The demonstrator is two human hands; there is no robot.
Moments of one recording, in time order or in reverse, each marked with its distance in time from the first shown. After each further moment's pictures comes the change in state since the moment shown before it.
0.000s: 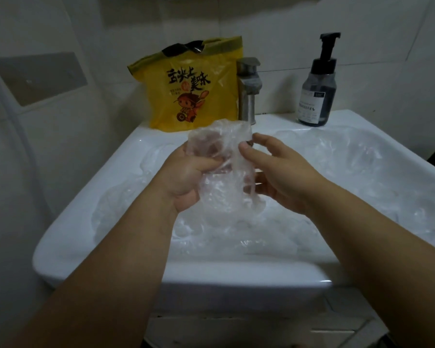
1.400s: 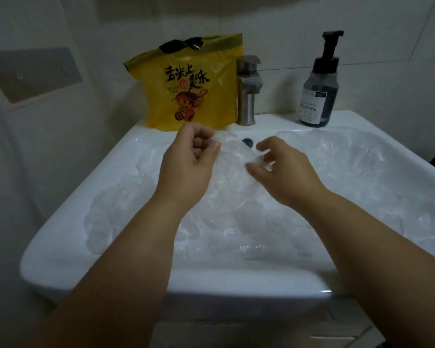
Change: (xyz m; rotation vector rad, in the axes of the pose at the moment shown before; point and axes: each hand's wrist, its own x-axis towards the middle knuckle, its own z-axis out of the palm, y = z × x) left_hand 0.000 -0.007 0.005 0.631 0.278 0.502; right_hand 0.011 0.013 -0.012 -0.858 0.292 -0.329
